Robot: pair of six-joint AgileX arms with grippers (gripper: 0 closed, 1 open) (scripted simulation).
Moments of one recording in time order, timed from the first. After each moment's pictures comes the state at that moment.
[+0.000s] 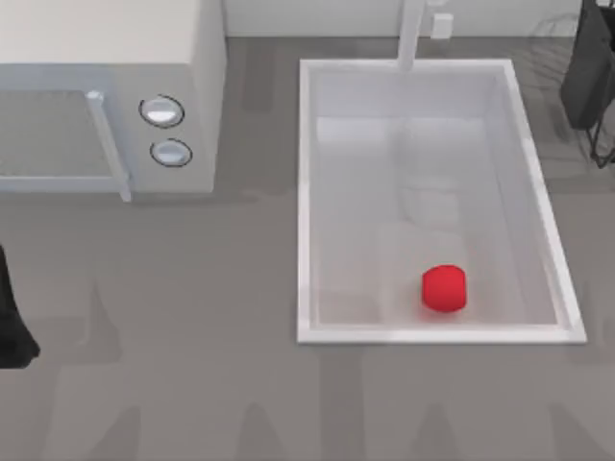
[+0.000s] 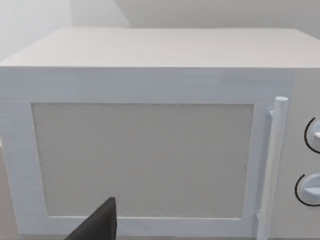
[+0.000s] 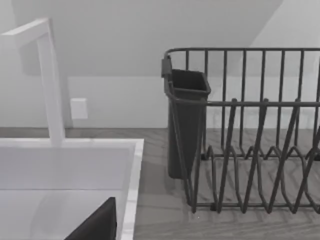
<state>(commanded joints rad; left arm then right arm) 0.00 0.00 0.00 0.00 0.00 0.00 0.00 0.00 0.00 0.00 0.00 0.00</state>
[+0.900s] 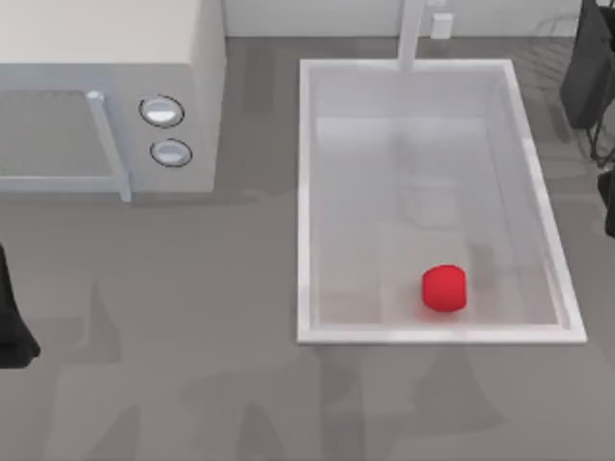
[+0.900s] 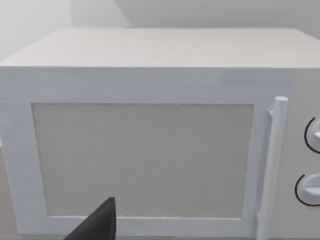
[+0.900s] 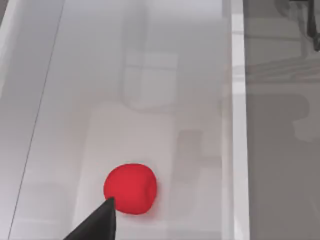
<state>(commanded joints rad) 0.00 0.00 0.00 0.00 0.00 0.00 0.21 1.00 0.80 -0.53 0.00 0.22</state>
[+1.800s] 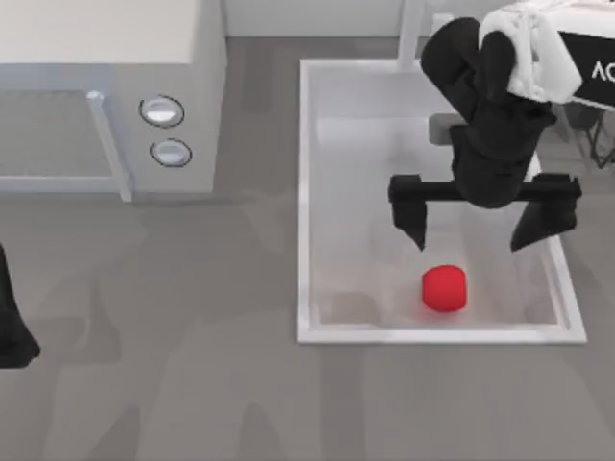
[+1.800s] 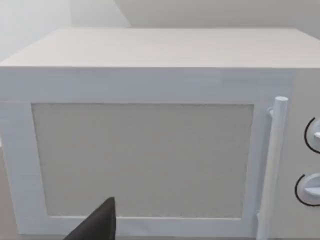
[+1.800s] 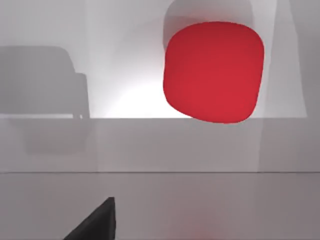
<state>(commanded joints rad) 0.00 0.00 0.00 0.00 0.00 0.00 0.43 2.14 1.64 -1.07 0.00 0.45</state>
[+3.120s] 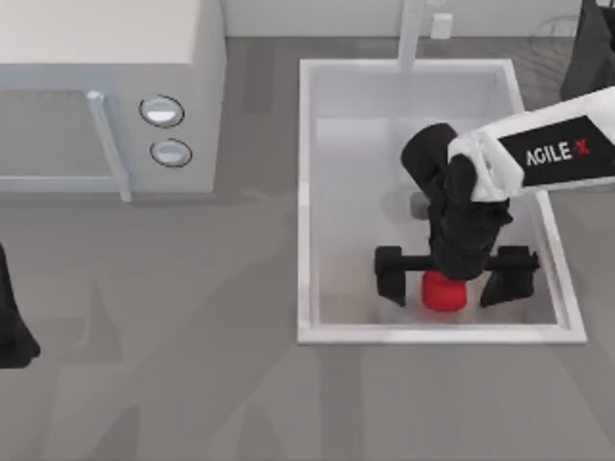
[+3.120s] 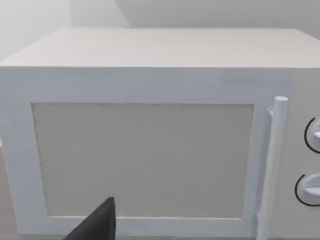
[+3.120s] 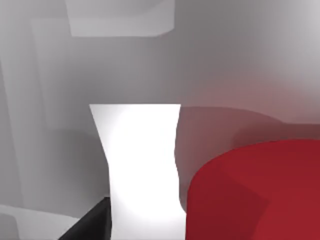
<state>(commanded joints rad) 0.00 0.00 0.00 0.00 0.00 0.00 0.44 2.41 1.45 -0.61 0.01 0.46</state>
